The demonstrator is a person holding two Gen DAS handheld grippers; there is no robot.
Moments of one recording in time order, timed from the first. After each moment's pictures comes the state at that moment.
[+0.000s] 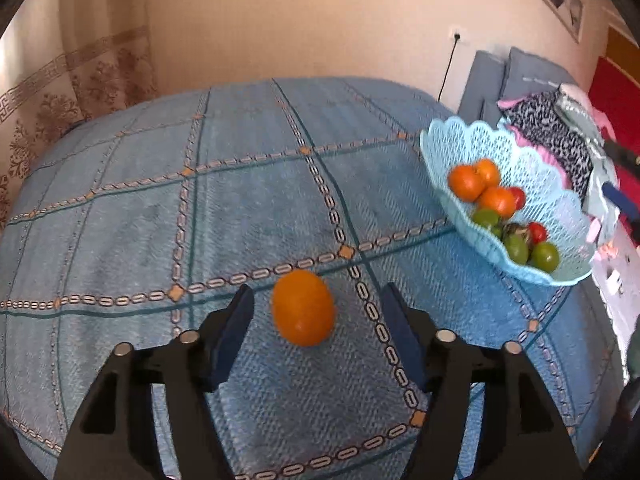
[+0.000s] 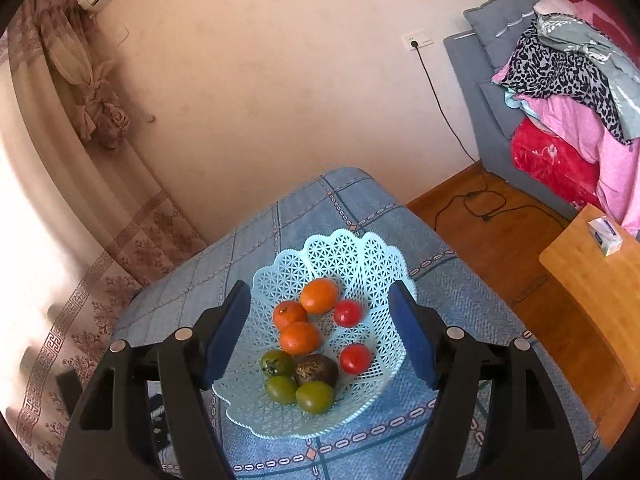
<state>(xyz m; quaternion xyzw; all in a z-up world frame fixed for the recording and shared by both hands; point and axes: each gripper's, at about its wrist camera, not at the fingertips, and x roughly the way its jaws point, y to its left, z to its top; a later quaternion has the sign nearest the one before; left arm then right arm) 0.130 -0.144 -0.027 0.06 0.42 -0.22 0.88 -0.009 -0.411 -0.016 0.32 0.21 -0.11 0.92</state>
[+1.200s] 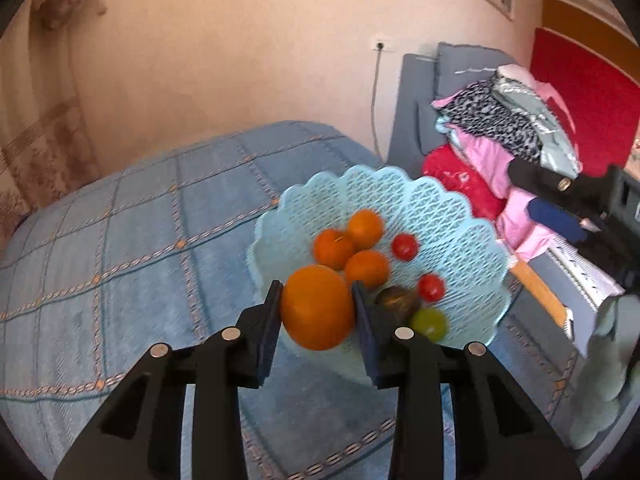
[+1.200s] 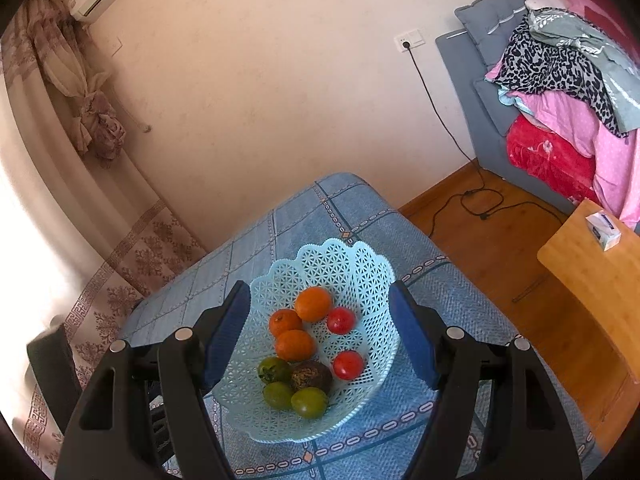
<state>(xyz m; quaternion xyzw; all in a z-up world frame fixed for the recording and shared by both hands) 0.108 -0.252 0.027 0.11 0.35 -0.32 0.87 -0.012 -0.420 -0.015 0.33 0.21 -0.12 0.91</state>
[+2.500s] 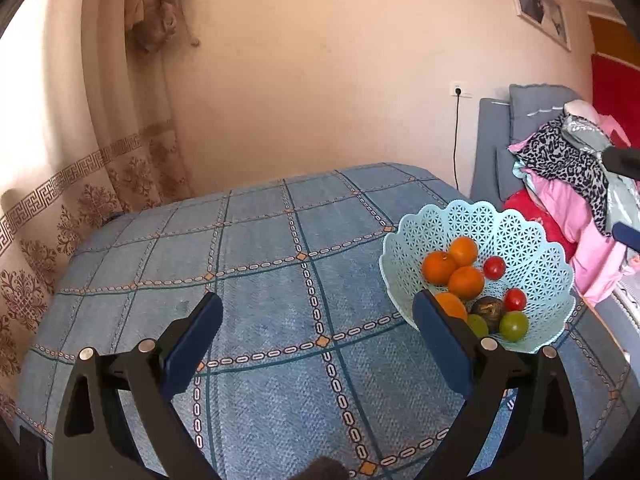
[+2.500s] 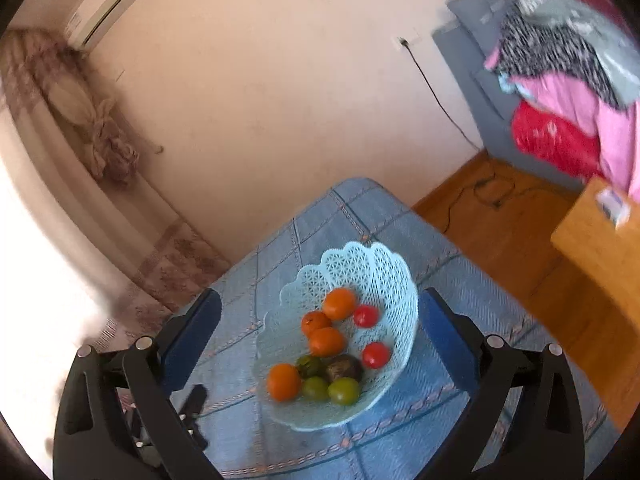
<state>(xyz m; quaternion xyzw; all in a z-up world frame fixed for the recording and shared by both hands) 0.089 -0.190 0.030 0.10 0.26 -0.17 0.94 -0.041 -0.422 0.005 0.39 0.19 -0.10 0.90</state>
